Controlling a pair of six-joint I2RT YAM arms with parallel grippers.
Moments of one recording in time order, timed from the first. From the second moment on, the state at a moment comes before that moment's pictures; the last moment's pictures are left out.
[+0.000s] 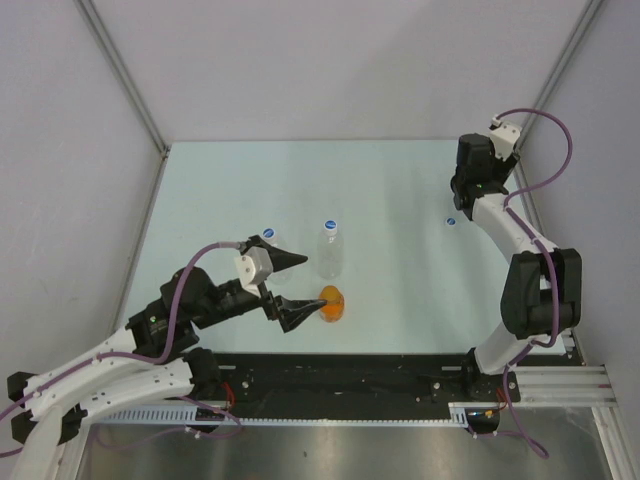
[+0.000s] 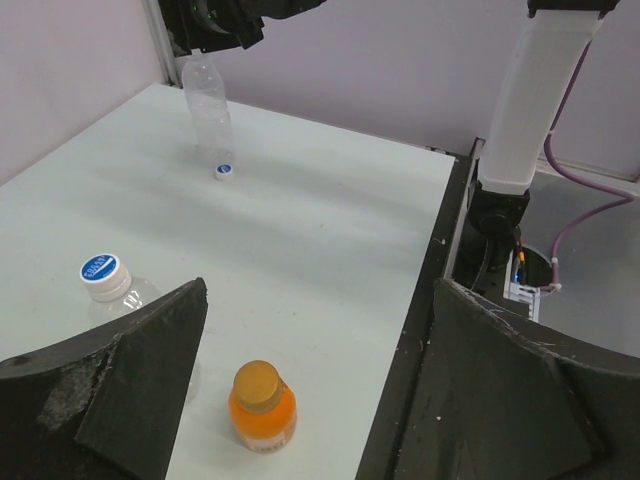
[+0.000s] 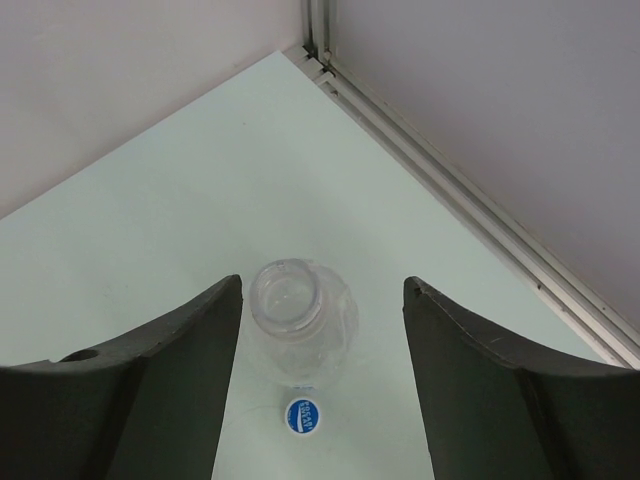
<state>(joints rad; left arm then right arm) -1.07 0.61 0.77 -0.14 0.11 -0.04 0.10 1.65 1.26 -0.01 0.76 0.31</state>
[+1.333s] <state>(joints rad) -1.07 0.49 0.72 -0.32 -0.39 -0.31 1.19 1.13 1.05 -0.42 0.57 0.55</state>
